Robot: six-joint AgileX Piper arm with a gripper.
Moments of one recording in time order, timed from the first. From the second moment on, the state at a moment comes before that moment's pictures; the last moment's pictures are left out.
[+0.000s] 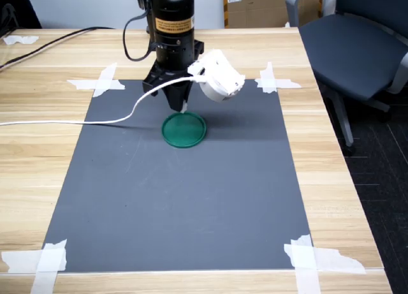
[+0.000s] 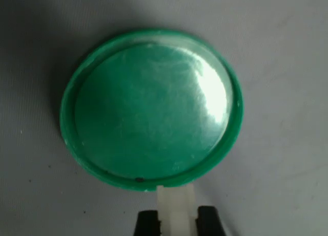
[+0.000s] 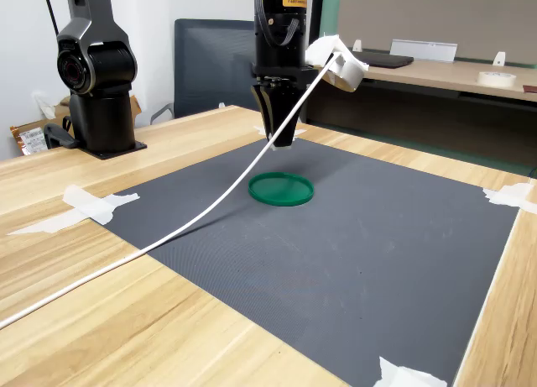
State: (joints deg) arm 15.2 88.9 -59.6 -6.4 53.5 -42.5
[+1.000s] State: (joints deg) arm 15.2 82.1 -59.2 2.6 58.1 -46.3
